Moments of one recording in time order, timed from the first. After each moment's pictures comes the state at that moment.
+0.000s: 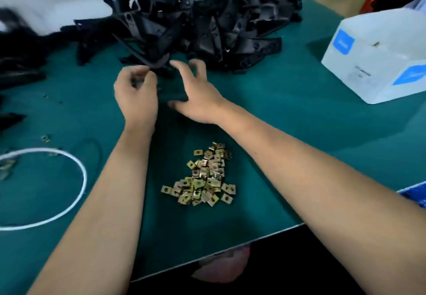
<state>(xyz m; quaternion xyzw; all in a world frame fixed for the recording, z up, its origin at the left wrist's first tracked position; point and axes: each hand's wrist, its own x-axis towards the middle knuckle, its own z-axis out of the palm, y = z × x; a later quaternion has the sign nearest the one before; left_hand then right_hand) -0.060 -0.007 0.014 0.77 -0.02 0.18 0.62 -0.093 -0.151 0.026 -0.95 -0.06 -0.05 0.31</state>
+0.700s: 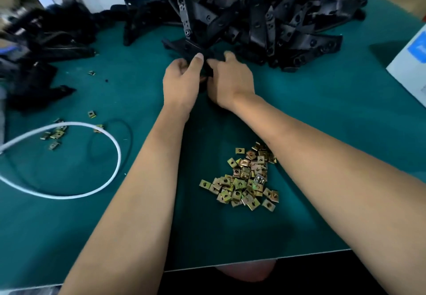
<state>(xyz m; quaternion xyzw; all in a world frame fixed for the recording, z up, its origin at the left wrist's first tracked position) -0.041 0.003 0.013 0.75 0.03 0.07 0.66 -0.044 -0.115 0.014 -0.98 0.01 -0.12 0.14</state>
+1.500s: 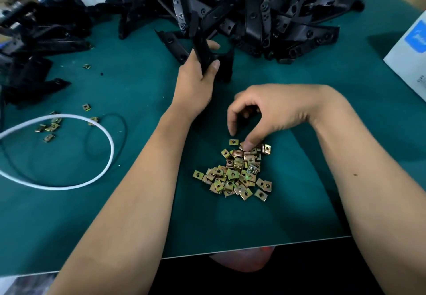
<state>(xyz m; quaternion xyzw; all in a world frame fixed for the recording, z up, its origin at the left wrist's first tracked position) -0.057 -0.012 0.005 0.82 -0.20 0.12 0.52 -0.136 -0.190 0.062 -0.90 -0.26 0.25 0.25</state>
